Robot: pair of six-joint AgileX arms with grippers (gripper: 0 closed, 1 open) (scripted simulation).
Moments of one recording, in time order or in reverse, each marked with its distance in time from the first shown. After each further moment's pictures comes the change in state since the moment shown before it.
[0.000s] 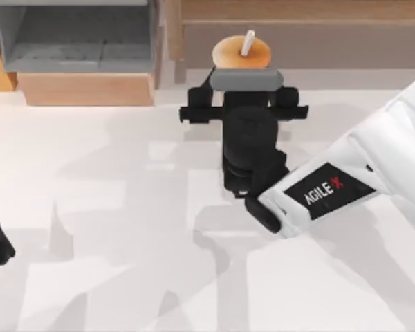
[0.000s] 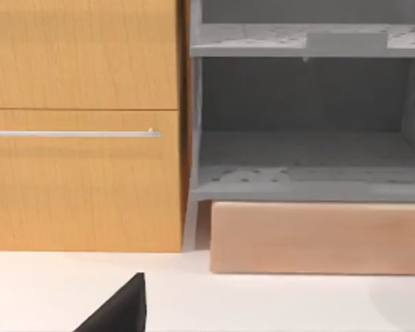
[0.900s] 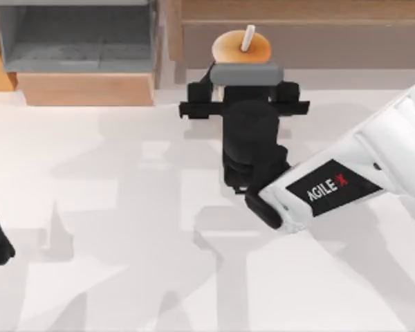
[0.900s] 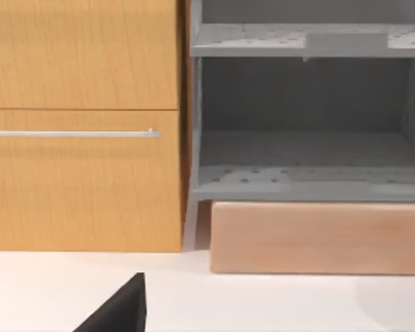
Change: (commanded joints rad) left arm 0.000 0.000 0.000 0.000 0.000 0.000; right arm 0.003 -0.032 -0.003 -0.028 0.000 0.002
